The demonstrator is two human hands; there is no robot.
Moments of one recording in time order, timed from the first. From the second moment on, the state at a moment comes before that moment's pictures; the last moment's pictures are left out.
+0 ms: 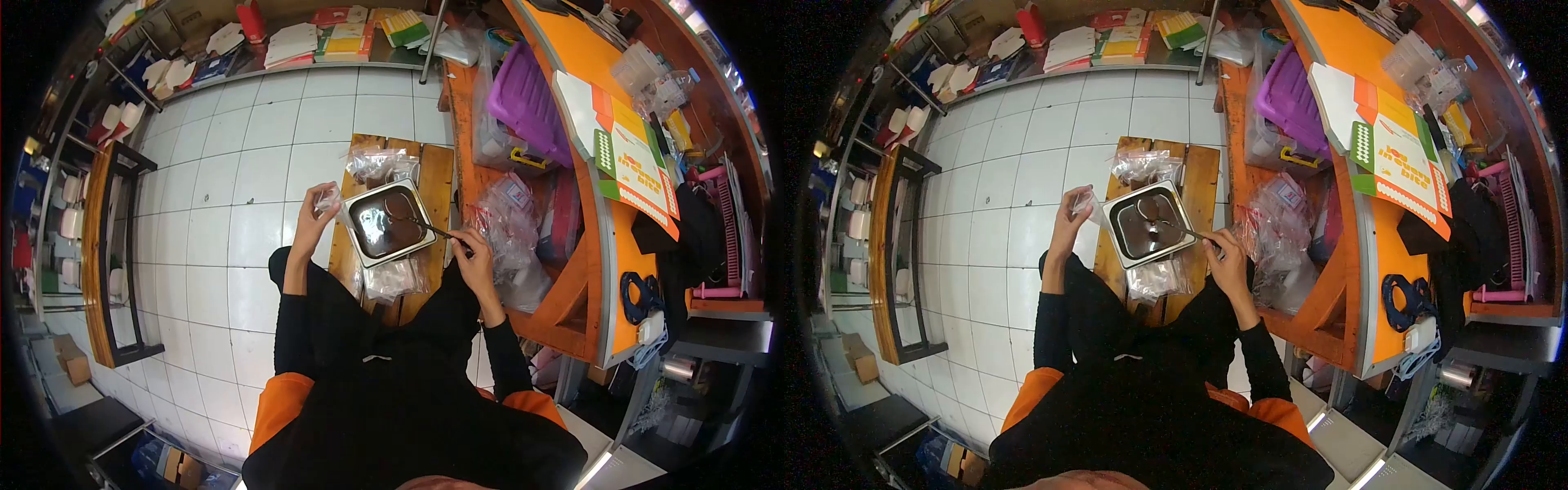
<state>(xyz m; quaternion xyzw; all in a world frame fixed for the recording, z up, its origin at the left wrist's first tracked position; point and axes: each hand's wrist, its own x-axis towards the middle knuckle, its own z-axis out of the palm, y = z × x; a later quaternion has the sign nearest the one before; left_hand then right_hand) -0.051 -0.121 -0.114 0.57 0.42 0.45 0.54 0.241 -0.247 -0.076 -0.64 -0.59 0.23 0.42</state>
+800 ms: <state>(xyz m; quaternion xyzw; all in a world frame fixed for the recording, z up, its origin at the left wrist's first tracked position) 0.006 -0.148 -0.062 0.74 0.41 0.47 0.25 0.225 -0.254 0.011 -0.62 -0.62 0.16 0.45</state>
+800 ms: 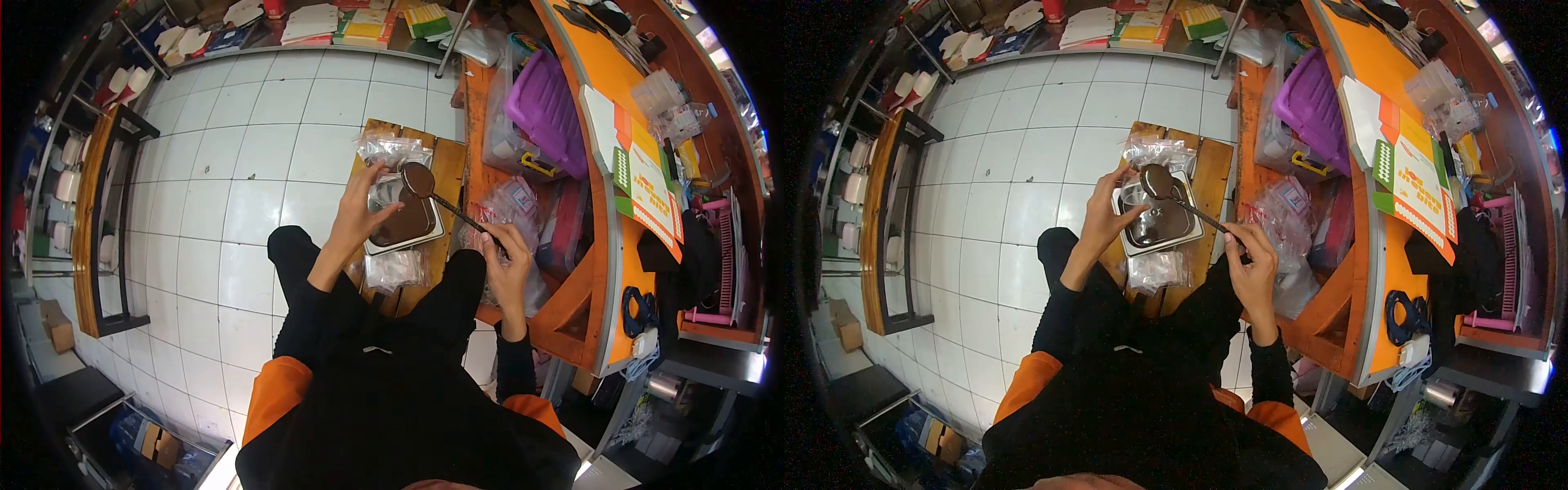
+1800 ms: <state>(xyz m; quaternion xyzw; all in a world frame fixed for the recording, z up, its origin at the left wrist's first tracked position) 0.017 -0.157 -0.038 0.71 0.41 0.46 0.33 0.218 -0.241 0.023 -0.54 -0.76 -0.14 0.33</state>
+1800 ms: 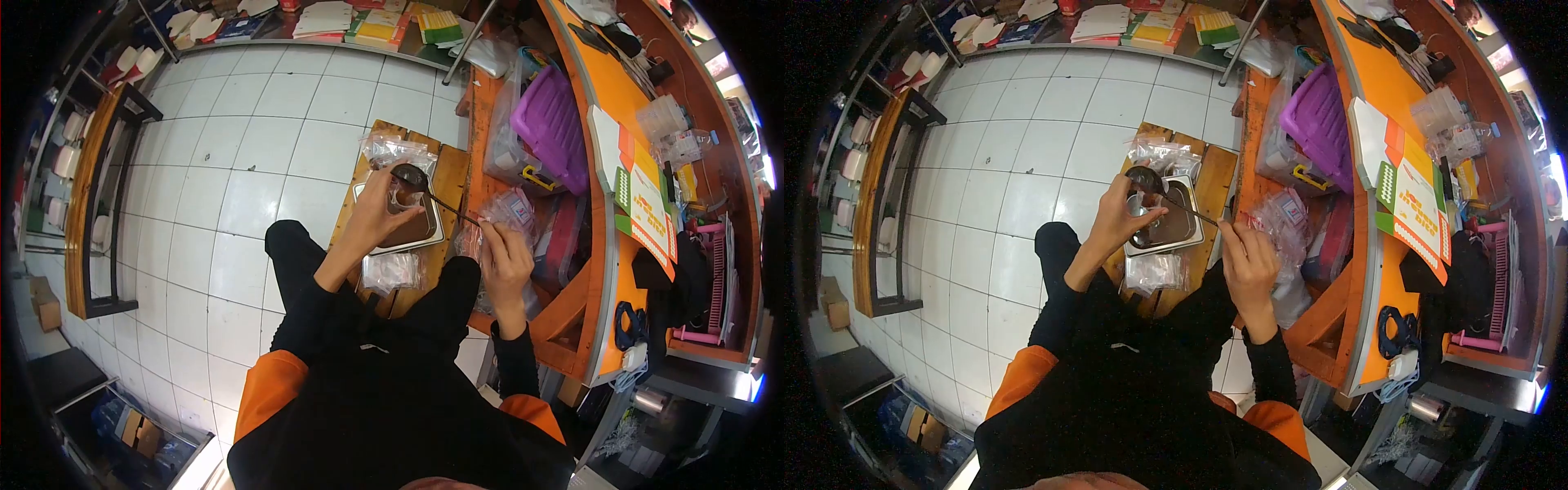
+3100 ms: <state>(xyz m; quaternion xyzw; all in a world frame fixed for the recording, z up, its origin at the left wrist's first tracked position) -0.022 -0.176 -0.026 0.69 0.46 0.50 0.25 0.209 -0.244 -0.099 -0.65 -0.72 0.09 0.24</state>
